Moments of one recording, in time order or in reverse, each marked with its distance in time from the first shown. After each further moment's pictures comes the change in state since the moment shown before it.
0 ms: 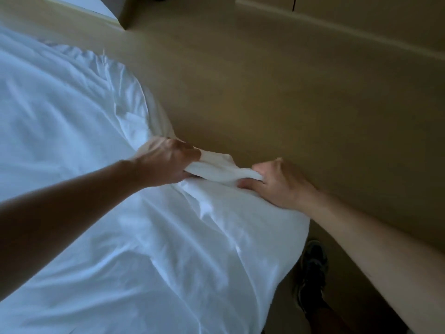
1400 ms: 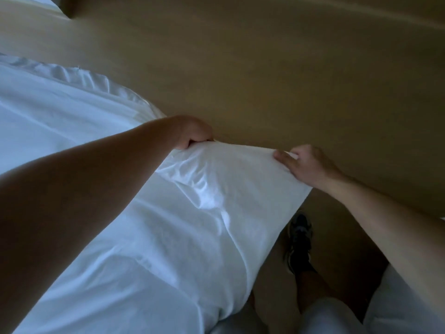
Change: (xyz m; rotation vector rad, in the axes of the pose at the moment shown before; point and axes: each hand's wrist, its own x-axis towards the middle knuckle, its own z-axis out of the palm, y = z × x) left_hand 0.131 0.037 0.047 -0.952 -0.793 -1.016; right_hand -0.057 0.103 -0.008 0.107 0.171 0.471
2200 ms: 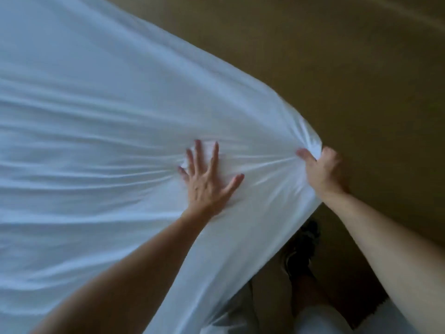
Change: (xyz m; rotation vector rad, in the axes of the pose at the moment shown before) left_hand -0.033 -0.197 0.187 0.058 0.899 0.278; right_hand -0.031 -0.013 0.073 0.128 0.356 0.092
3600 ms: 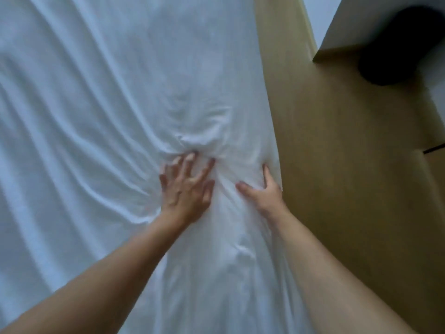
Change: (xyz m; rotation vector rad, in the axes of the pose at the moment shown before) left_hand 0.218 -0.137 -0.113 0.044 0.413 -0.623; right_hand 0.134 -0.367 0.236 -0.037 -0.980 -0.339
